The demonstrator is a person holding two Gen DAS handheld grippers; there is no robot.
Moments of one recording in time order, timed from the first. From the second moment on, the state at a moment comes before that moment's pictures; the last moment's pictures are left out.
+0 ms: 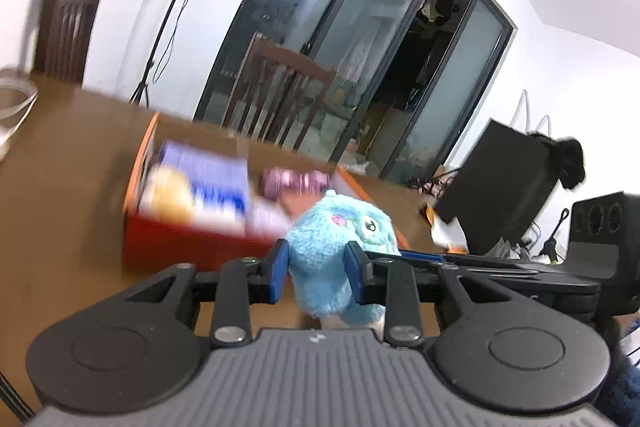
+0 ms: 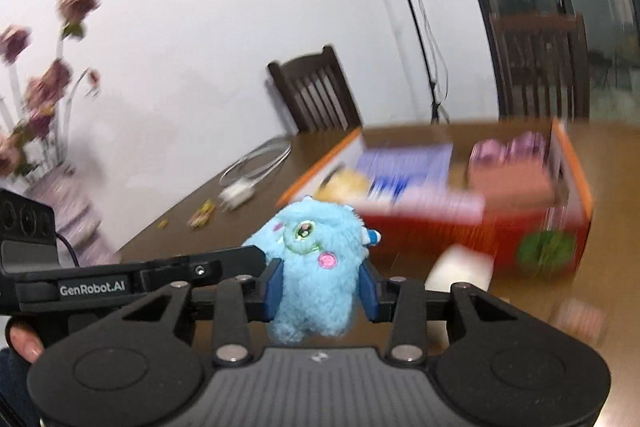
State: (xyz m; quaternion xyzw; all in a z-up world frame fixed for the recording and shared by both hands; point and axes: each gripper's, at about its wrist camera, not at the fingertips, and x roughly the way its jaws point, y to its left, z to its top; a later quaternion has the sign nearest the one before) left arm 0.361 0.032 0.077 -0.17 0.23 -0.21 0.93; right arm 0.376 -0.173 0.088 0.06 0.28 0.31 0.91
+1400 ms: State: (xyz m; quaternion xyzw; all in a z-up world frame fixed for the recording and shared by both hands) left arm 0.513 0.026 0.140 -0.04 0.33 -0.08 0.94; right arm 0.565 -0.196 0.133 0.04 0.35 0.19 0.92
